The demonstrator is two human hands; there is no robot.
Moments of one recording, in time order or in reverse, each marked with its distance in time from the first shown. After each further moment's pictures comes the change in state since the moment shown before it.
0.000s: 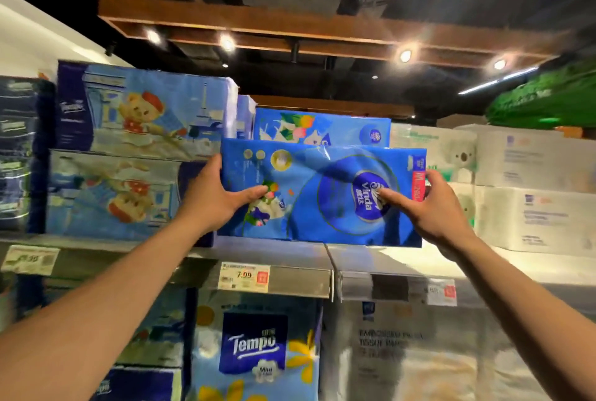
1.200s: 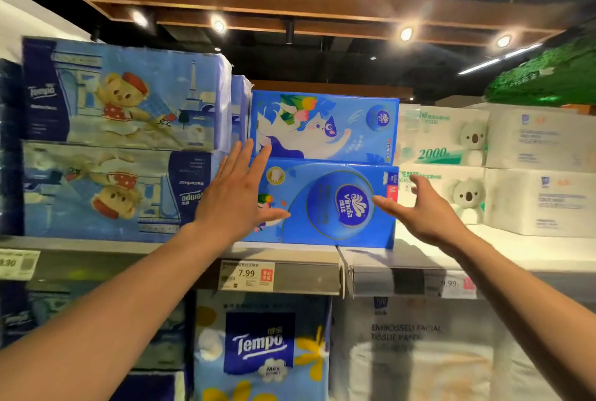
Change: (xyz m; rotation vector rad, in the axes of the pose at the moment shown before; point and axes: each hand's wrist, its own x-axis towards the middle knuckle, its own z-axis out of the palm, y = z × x) left_hand 0.006 -0.008 0.035 0.621 -0.173 0.337; right_hand 0.000 0.011 0.030 -0.350 -0.204 0.177
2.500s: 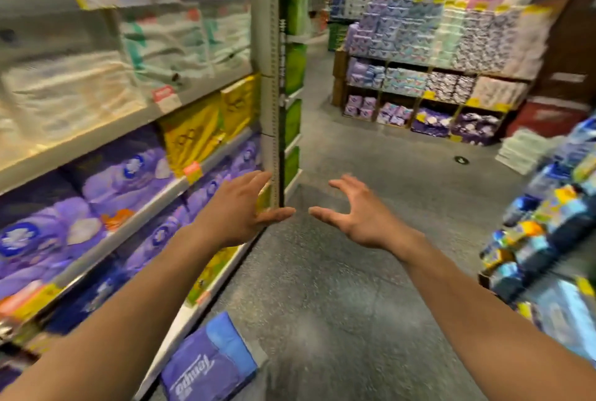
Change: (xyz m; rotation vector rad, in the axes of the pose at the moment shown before) left_hand -0.464 0.516 -0.017 -0.776 -0.775 0.911; right_hand -0.704 0.159 -0.301 -0.457 0.031 0.882
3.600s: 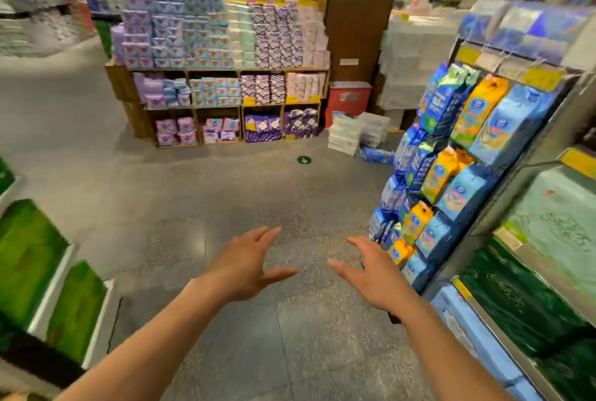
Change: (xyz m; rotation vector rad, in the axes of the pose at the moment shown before) left_hand 0.711 0.225 0.302 -0.029 -0.490 0.613; right_hand 0.327 0.527 -0.193 0.113 0.316 0.775
